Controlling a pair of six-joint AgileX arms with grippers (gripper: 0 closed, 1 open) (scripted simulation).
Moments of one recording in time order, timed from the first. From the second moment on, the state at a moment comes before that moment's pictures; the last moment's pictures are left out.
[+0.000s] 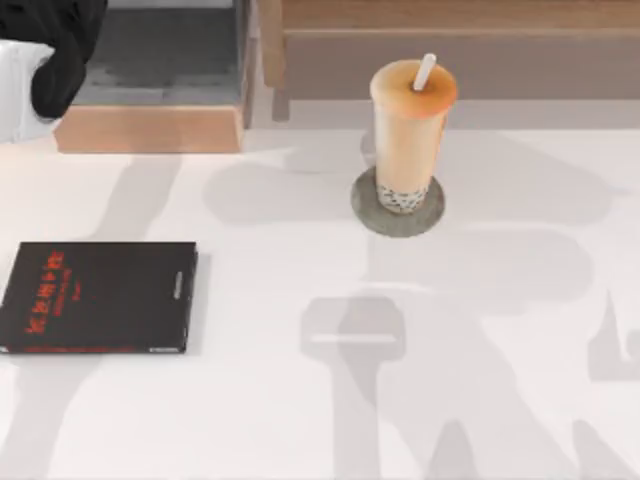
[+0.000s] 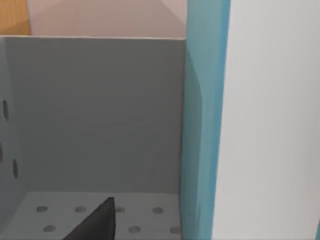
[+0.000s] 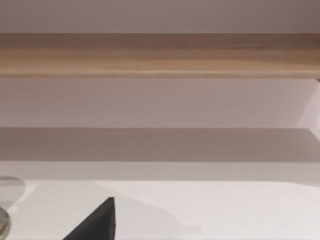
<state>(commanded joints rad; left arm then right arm) -0.22 1.90 1.25 0.65 -0.18 0.00 0.00 0.00 0.00 0.00 0.00 0.00</state>
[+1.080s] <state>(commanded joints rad) -0.21 2.01 1.40 0.61 -0.17 0.00 0.00 0.00 0.00 0.00 0.00 0.00</state>
